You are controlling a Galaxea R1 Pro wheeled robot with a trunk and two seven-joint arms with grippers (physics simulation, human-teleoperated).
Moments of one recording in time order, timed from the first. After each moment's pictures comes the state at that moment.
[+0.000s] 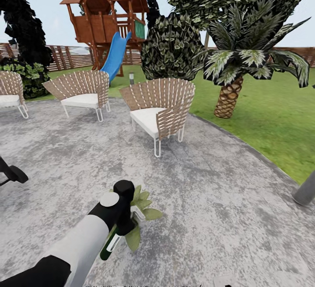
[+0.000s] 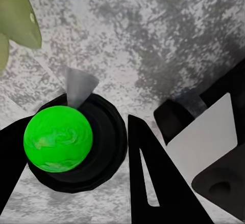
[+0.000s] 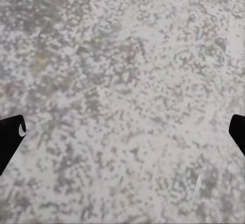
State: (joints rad) left arm -0.83 -0.16 -0.25 -0.68 -1.55 0.99 -1.56; right arm -0.39 0.02 0.19 -0.03 0.00 -0.42 -0.11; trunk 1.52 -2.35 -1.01
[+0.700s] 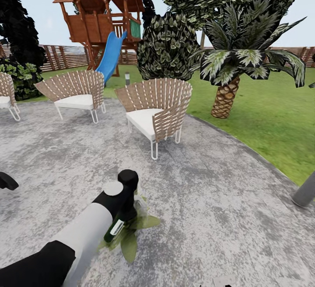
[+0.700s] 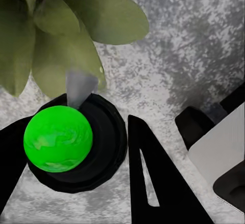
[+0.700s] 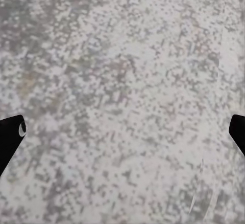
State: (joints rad) left arm -0.91 -0.17 -0.30 -0.67 -1.55 0.98 -1.56; right arm -0.39 0.02 0.19 -0.03 0.00 -0.42 -0.11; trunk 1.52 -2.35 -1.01
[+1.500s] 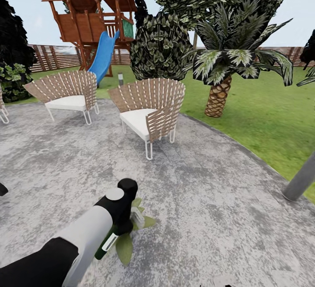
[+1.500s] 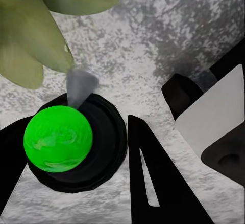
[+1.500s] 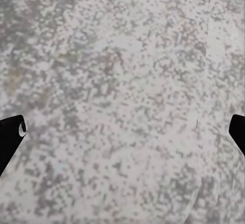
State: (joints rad) left arm -0.92 -0.17 -0.32 -0.49 -1.55 0.98 -1.56; right arm -0.39 0.02 0.19 -0.03 0.00 -0.42 -0.11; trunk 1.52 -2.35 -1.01
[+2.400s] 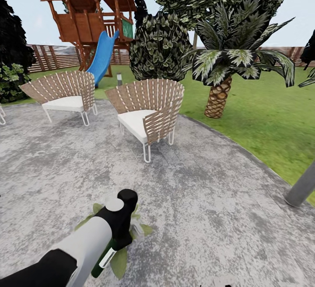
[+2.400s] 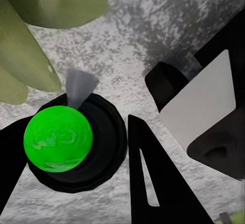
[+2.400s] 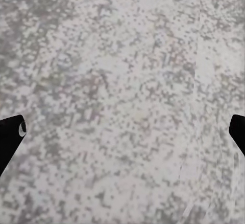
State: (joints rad) left arm -0.85 -0.17 -0.33 -0.49 -1.55 0.98 -1.56; right arm -0.39 0.02 0.19 -0.03 0.00 -0.42 -0.11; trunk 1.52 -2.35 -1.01
